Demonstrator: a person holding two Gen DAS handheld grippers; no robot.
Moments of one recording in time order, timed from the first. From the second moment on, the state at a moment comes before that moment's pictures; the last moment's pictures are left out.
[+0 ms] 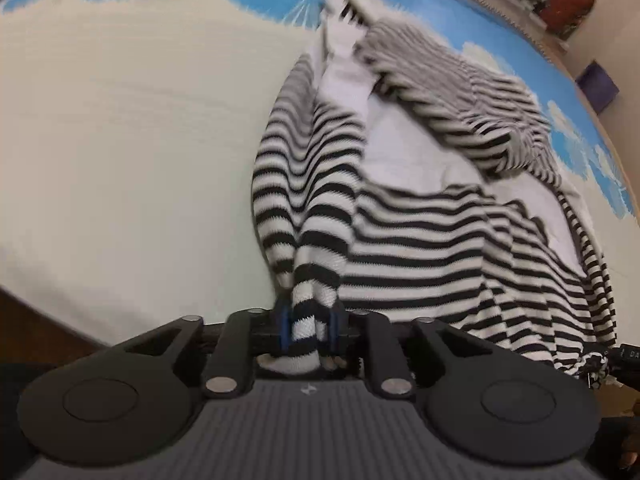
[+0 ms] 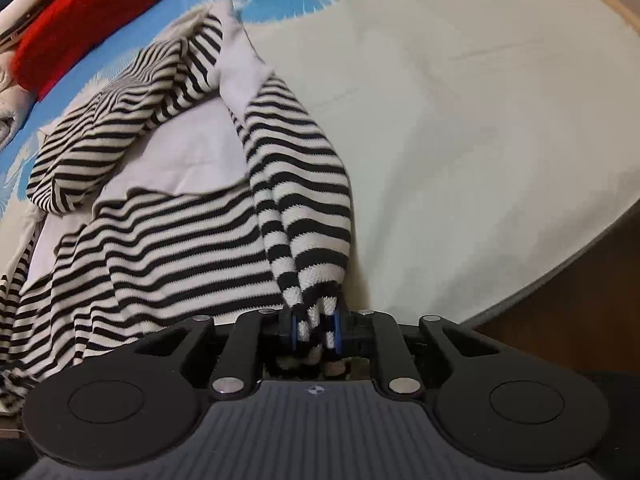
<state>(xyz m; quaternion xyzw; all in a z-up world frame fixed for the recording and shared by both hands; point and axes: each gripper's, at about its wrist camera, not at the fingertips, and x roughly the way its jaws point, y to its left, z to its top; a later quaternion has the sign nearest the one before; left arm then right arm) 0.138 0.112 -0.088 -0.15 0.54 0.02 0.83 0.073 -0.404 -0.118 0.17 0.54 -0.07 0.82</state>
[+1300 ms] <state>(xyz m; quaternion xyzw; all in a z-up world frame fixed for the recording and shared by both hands) 0.136 0.101 -0.091 -0.12 0.54 0.02 0.83 0.068 -0.396 -0.116 0.13 0.55 -0.06 0.82</state>
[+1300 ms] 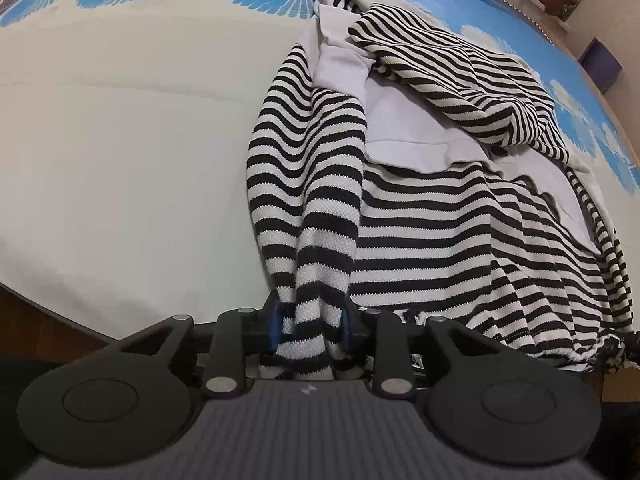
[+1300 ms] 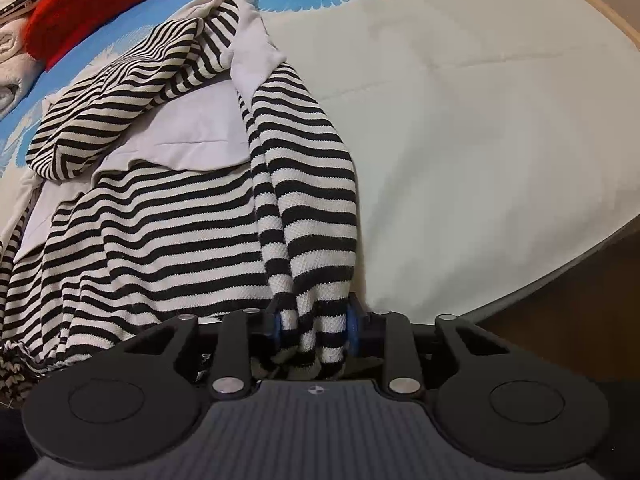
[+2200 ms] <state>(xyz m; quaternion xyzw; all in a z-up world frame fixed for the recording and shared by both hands) 0.106 0.106 -0.011 -0.10 0.45 -0.01 0.89 0.046 -0.397 -0.025 0.16 0.43 -0.01 0.89</state>
